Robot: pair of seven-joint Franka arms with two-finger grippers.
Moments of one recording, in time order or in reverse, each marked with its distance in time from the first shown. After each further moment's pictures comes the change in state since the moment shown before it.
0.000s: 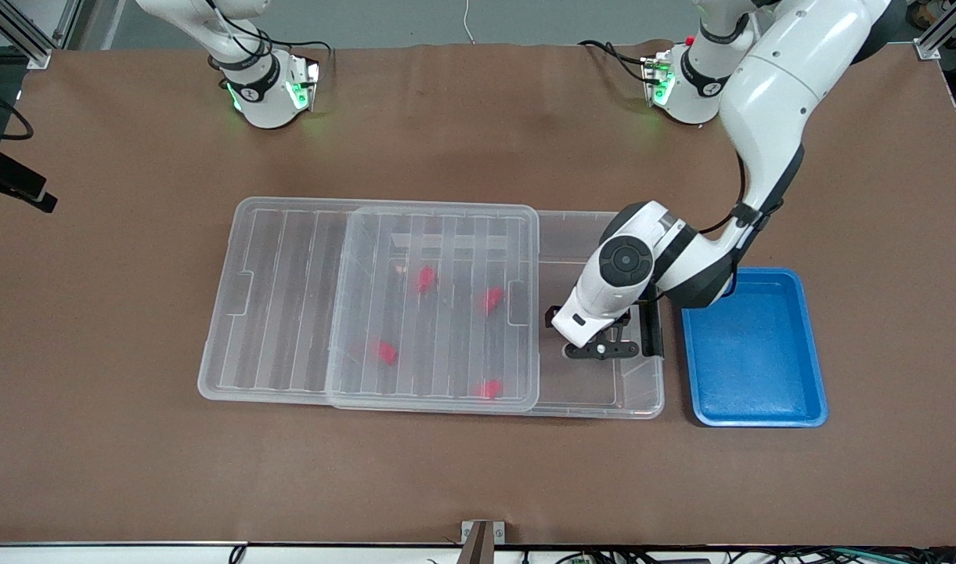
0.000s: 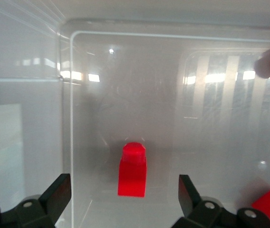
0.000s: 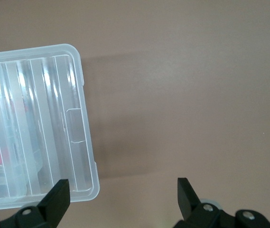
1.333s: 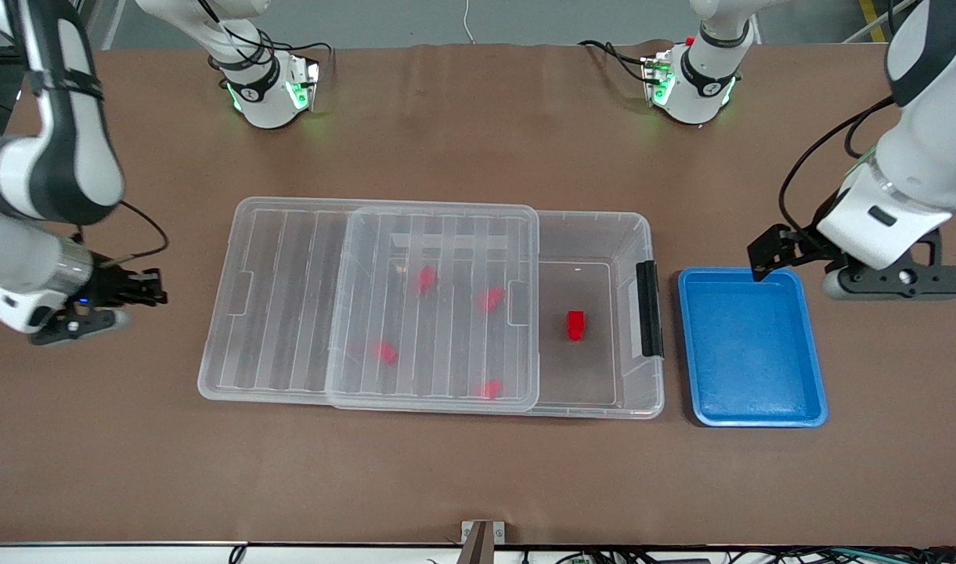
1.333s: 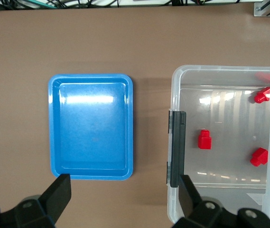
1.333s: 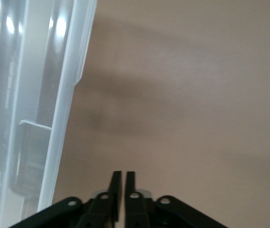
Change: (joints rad) left arm 0.353 -0.424 -0.081 0.299 -0.217 -0.555 0.489; right arm 0.039 0.239 0.013 -0.408 0.084 0.532 -0.400
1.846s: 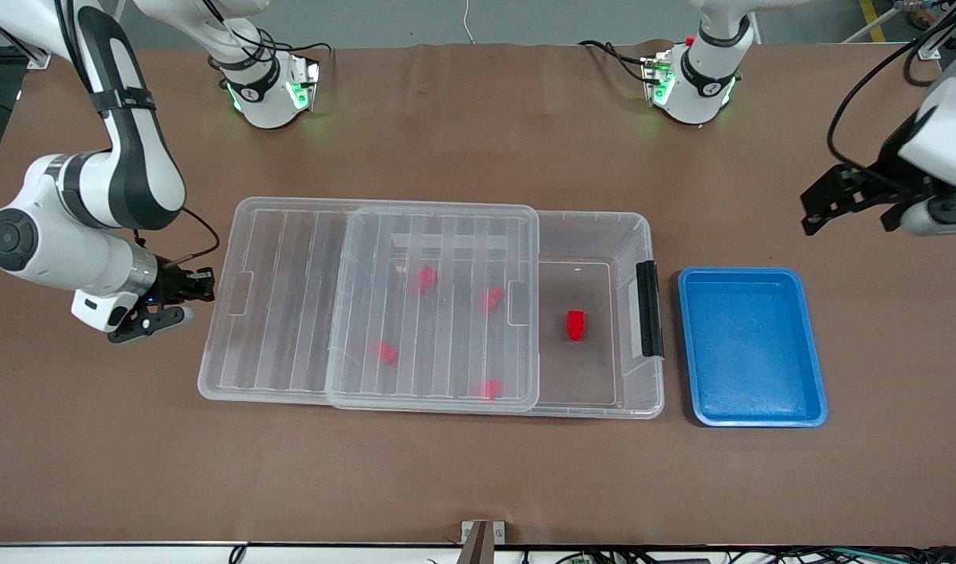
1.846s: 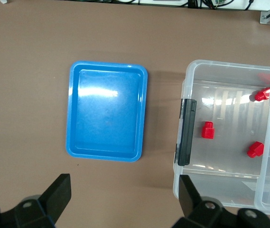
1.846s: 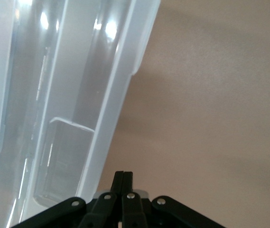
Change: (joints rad) left arm -0.305 -0.174 0.486 -0.024 -0.173 -0.100 0.063; right arm 0.056 0.001 0.003 -0.047 0.055 0.017 0.000
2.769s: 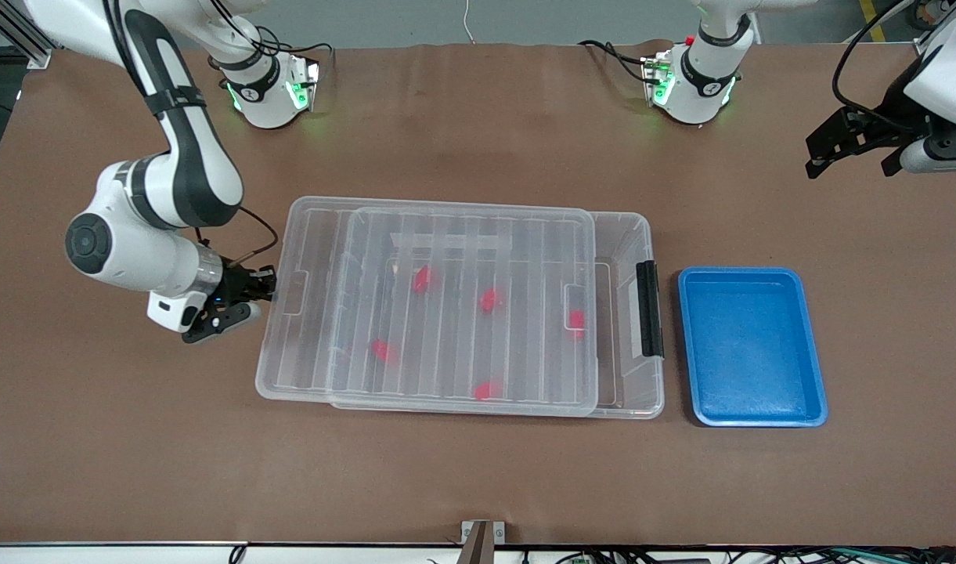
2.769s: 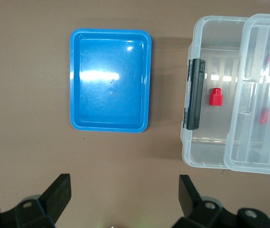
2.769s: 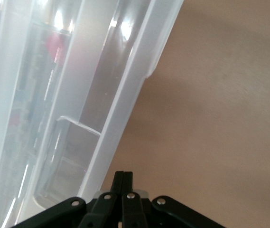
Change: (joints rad) left arm -0.020 -0.159 0.039 -0.216 -0.027 -0.016 0.059; right arm 0.160 0.043 0.002 0.001 0.136 0.075 0.002
